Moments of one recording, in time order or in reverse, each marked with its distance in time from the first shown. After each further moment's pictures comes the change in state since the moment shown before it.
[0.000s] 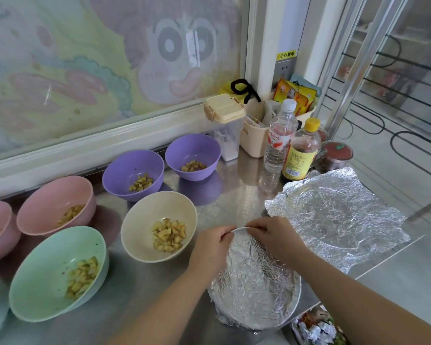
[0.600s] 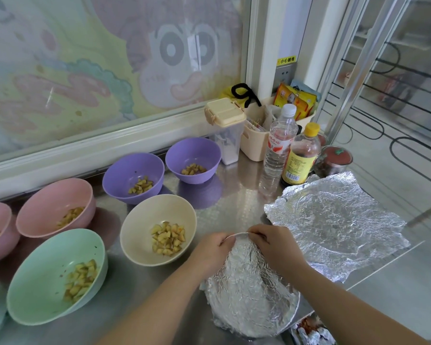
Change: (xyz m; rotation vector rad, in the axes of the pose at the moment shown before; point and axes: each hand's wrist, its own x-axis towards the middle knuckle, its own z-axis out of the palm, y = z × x) left_hand 0.011 -0.013 -0.001 -0.043 -0.247 -0.121; right_hand -0.009 0.008 0.013 0.002 0.099 -0.025
